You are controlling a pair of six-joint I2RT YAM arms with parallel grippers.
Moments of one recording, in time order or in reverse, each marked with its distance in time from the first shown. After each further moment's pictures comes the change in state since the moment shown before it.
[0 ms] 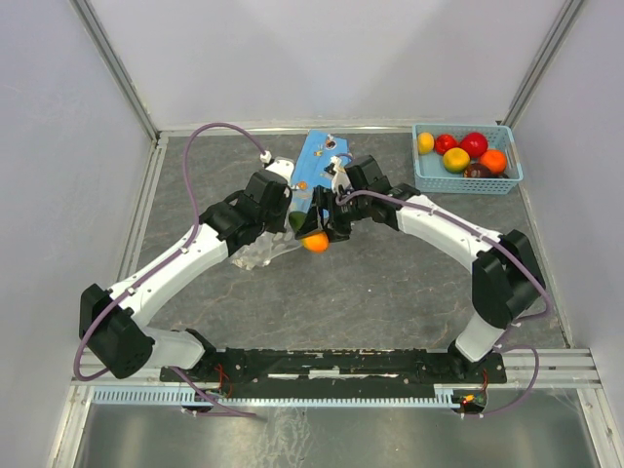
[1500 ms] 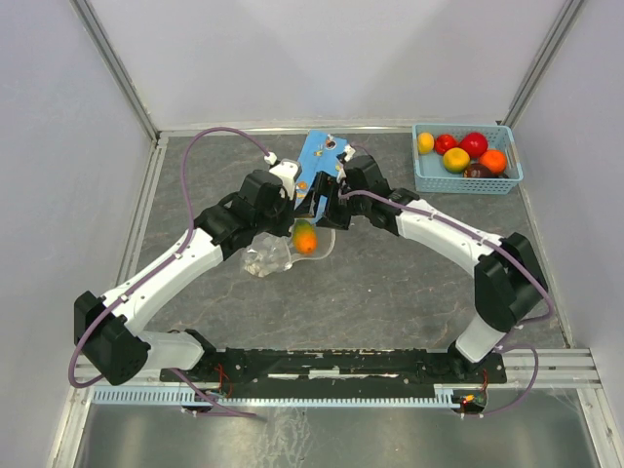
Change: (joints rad) left arm 0.000 -0.043 -0.020 0.046 0.223 0.006; right arm 0.031 -0.003 -0.028 0.183 0.330 0.163
